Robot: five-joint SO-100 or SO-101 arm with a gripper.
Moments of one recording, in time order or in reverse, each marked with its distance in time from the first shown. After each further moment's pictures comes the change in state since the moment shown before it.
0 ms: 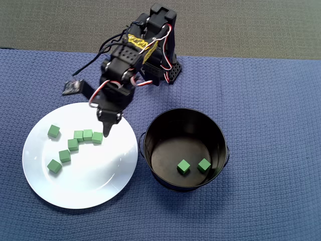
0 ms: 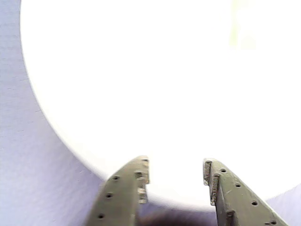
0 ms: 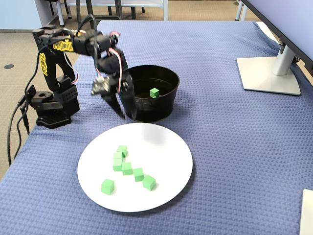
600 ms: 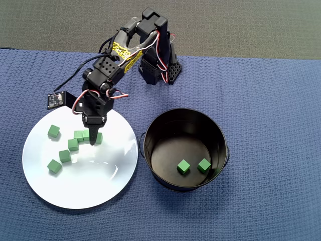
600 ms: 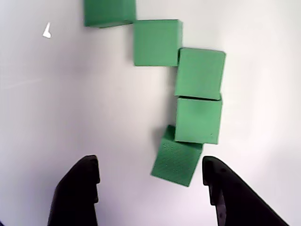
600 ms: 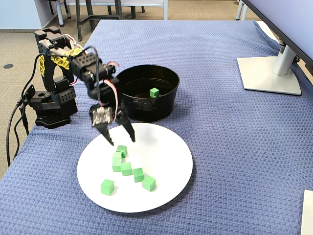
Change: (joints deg) arm 9.4 -8.0 7.7 -10.5 -19.3
